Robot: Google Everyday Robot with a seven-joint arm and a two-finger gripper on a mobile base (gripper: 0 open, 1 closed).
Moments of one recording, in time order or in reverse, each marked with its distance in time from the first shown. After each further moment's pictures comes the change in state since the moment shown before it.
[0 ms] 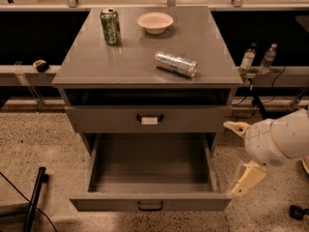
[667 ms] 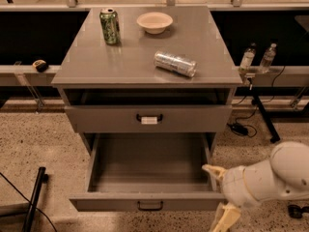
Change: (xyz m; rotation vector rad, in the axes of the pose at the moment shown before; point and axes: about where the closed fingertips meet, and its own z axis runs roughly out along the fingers) arm 0.041 0.073 0.119 -0.158 -0.124 0.011
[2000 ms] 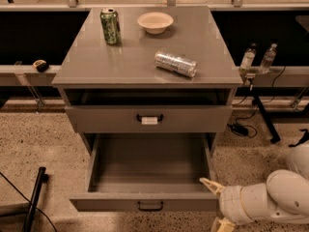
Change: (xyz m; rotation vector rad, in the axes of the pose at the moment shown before) arm 0.047 0.012 0.060 0.034 -0.111 -0.039
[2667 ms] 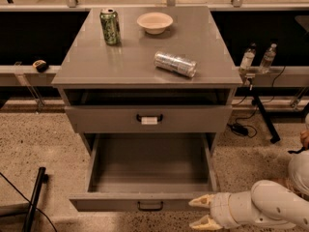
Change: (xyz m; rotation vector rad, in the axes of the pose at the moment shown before) arm 0.039 0.002 0.057 0.012 0.010 -0.011
